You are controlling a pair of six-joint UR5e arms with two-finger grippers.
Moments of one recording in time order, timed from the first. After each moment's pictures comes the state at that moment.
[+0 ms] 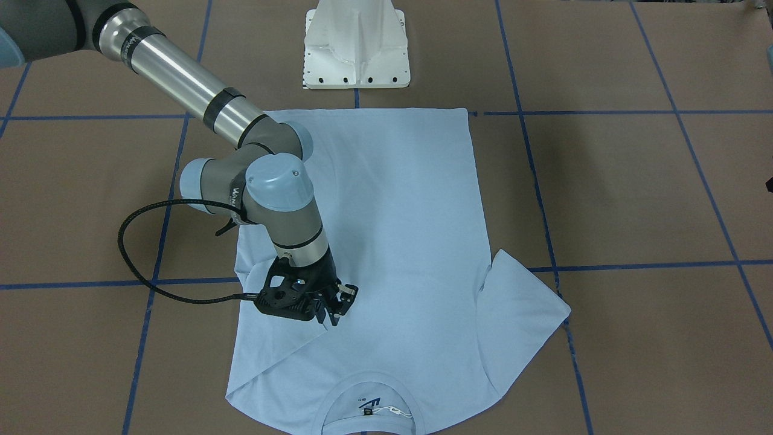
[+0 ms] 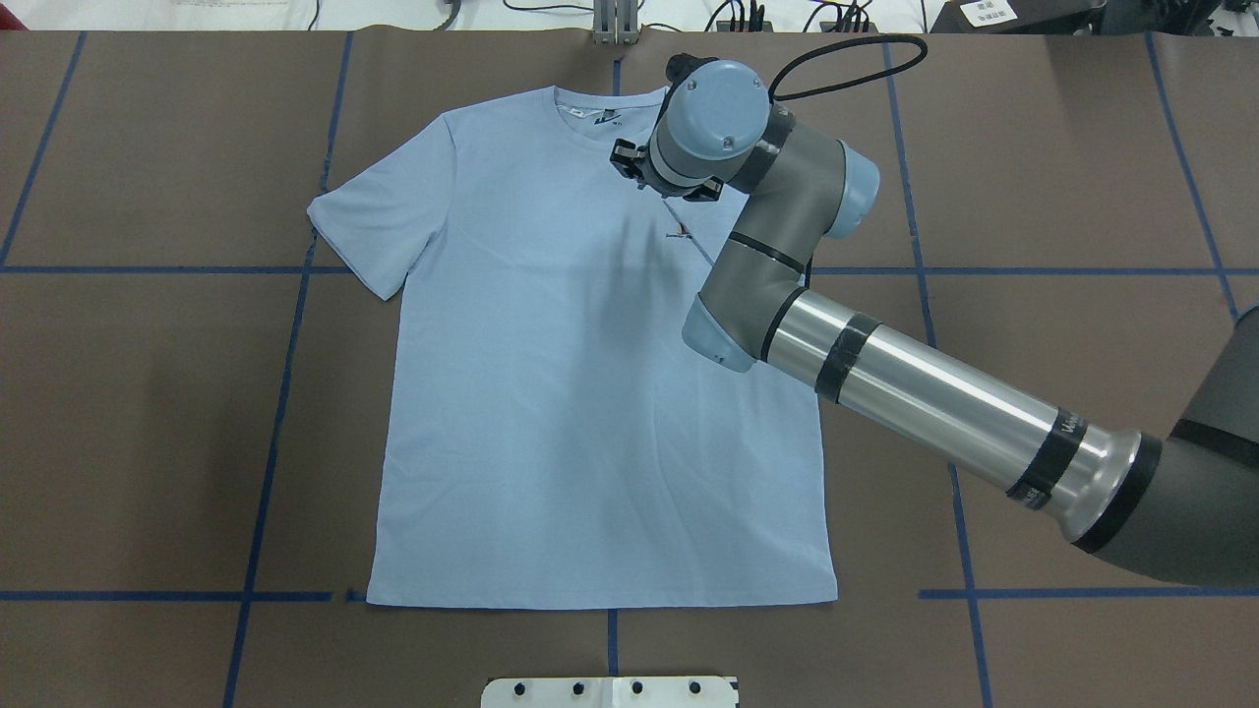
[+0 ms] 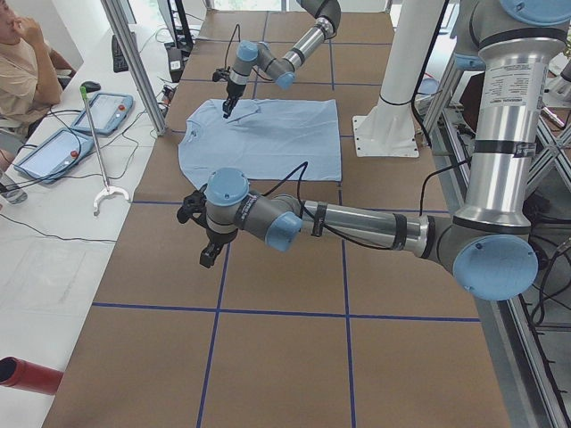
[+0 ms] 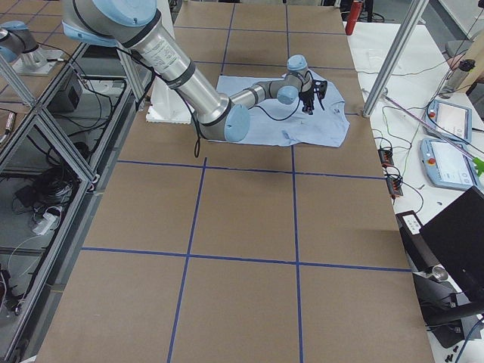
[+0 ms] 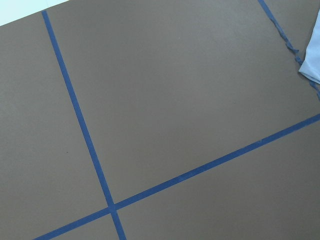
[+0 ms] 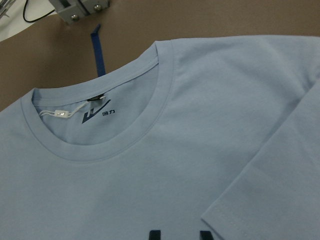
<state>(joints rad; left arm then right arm) -1.45 -1.63 -1.64 -1.98 -2.37 -0.07 0.69 -0.61 1.00 -0.99 1.72 1.44</state>
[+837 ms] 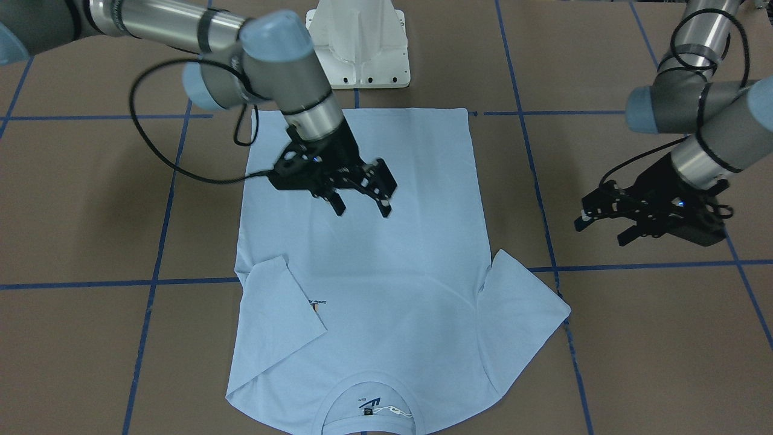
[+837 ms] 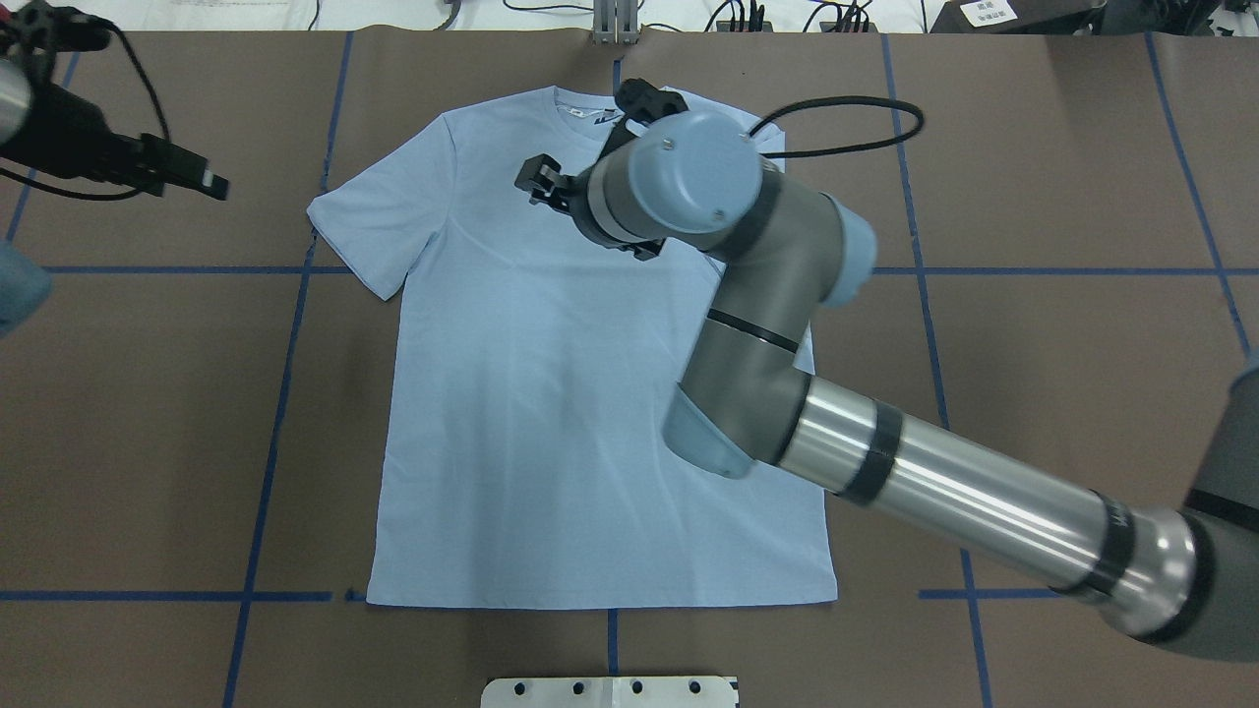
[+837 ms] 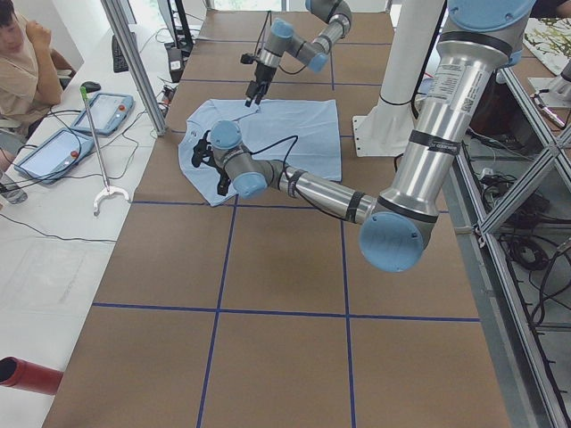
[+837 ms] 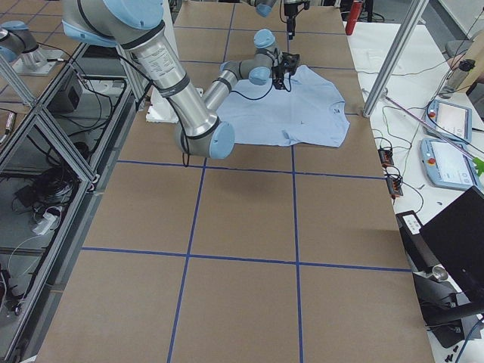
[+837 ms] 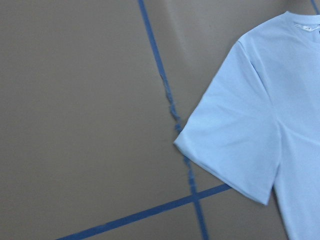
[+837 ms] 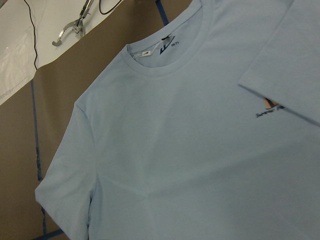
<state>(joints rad) -1.03 -1.92 -1.52 -2.24 -2.33 -0.86 0.59 -0.94 1.79 -1.18 1.69 1.68</state>
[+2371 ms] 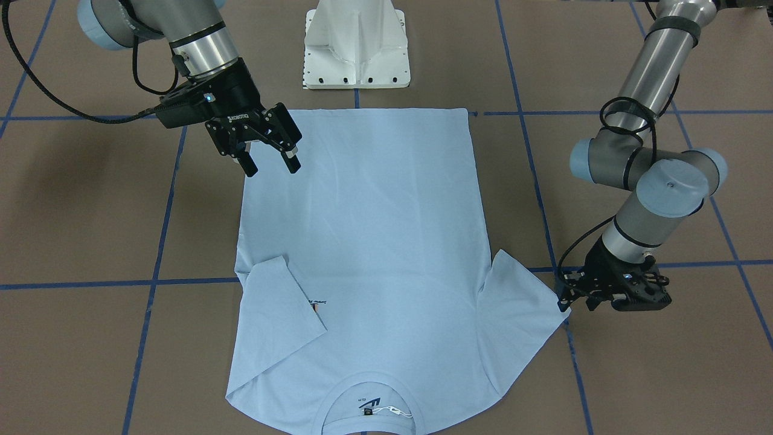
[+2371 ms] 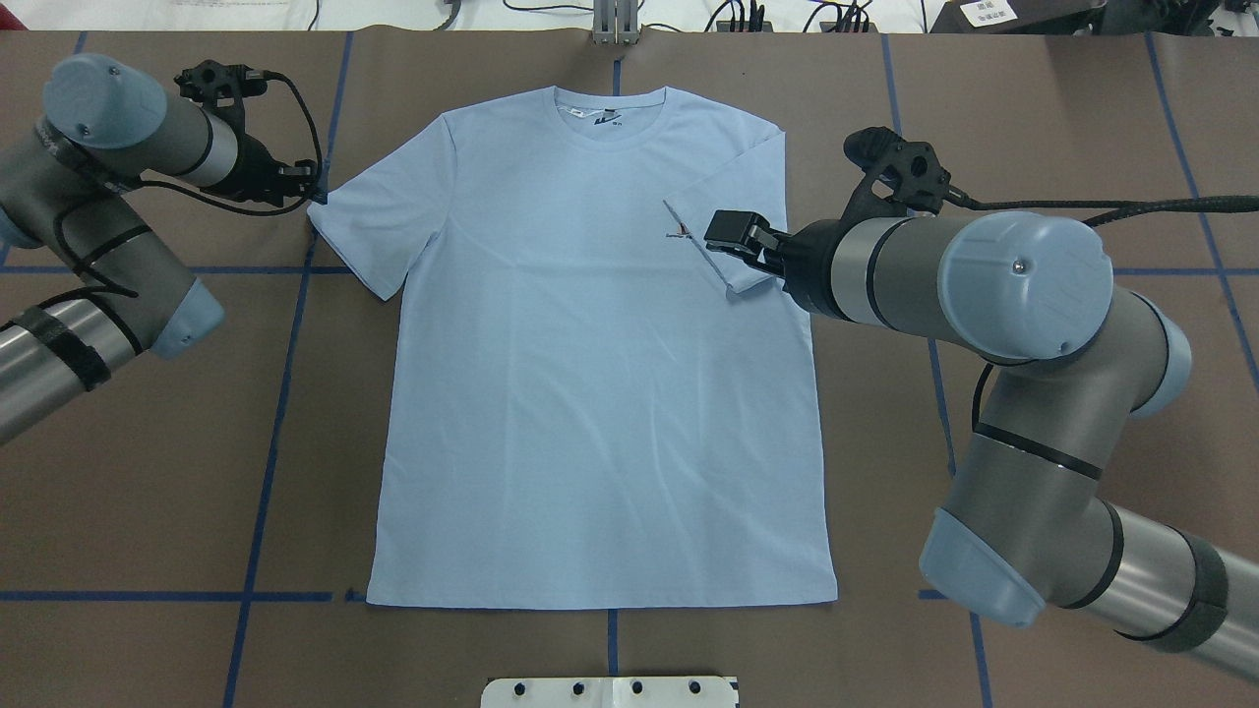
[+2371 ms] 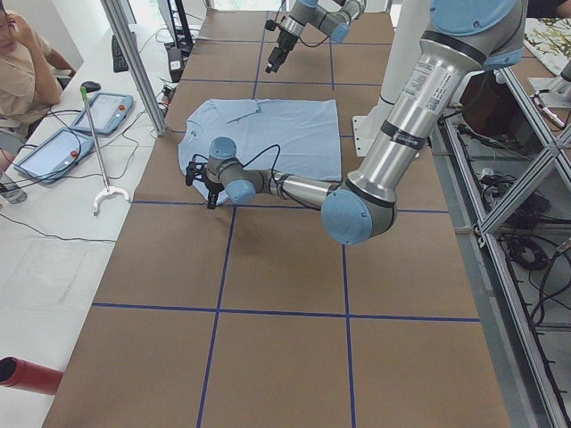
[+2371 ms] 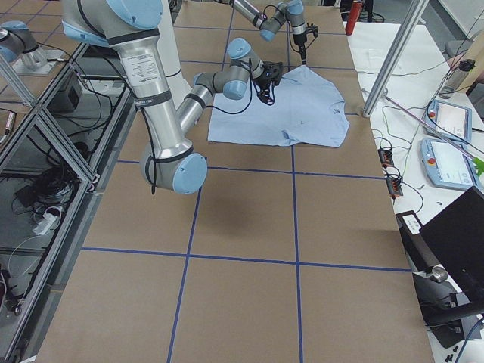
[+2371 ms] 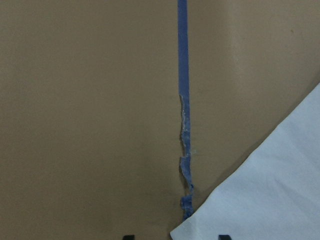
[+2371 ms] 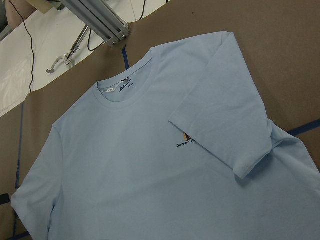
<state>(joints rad) -0.94 -2.08 -1.17 -2.33 -1.98 -0.99 0.58 -1.18 1.99 -1.19 1.59 1.62</state>
